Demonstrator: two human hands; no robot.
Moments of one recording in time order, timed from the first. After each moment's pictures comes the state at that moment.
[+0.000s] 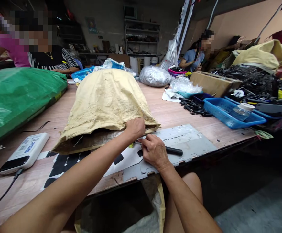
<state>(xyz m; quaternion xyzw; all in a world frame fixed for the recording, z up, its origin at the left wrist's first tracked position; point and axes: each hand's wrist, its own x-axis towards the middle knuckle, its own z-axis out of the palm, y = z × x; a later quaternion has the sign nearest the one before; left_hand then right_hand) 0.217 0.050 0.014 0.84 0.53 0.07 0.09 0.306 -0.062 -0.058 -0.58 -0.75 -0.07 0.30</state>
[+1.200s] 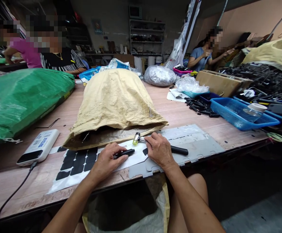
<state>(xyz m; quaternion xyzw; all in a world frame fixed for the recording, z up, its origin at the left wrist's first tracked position) 0.052 -0.047 -0.040 0.81 0.47 0.25 0.25 0.303 -0.062 -0.057 -0.61 -0.74 -0.08 0.27</state>
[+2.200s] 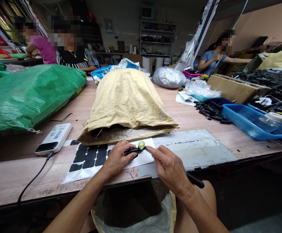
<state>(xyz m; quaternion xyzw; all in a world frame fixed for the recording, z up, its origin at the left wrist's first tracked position) 0.056 -0.042 -0.049 0.80 0.46 0.28 0.26 0.281 -0.116 -0.031 -0.54 -0.77 0.06 0.33</state>
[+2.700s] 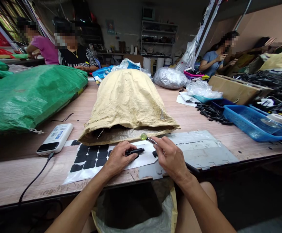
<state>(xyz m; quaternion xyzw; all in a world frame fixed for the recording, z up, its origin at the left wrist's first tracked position) 0.057 -0.041 -0.044 0.79 0.48 0.27 0.27 0.287 -0.085 -0.028 -0.56 -0.74 0.02 0.37</state>
